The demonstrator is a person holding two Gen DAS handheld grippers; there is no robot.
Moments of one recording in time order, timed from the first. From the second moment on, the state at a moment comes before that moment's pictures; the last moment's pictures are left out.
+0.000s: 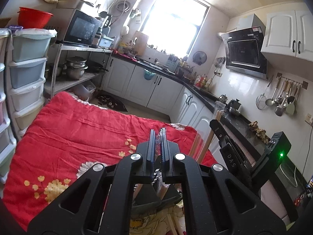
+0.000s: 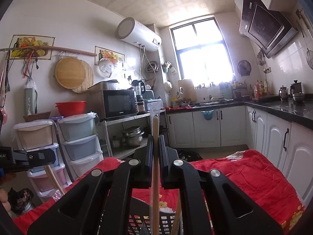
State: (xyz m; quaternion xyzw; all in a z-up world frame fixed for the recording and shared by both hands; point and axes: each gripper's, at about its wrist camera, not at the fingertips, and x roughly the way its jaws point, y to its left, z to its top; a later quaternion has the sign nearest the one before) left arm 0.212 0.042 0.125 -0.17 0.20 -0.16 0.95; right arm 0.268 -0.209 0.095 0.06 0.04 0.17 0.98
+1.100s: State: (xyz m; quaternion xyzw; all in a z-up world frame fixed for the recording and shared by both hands) left arm 0.174 0.078 0.118 -0.21 0.20 -0.11 0.95; right arm 0.216 -0.229 0.104 0.05 0.12 0.16 0.98
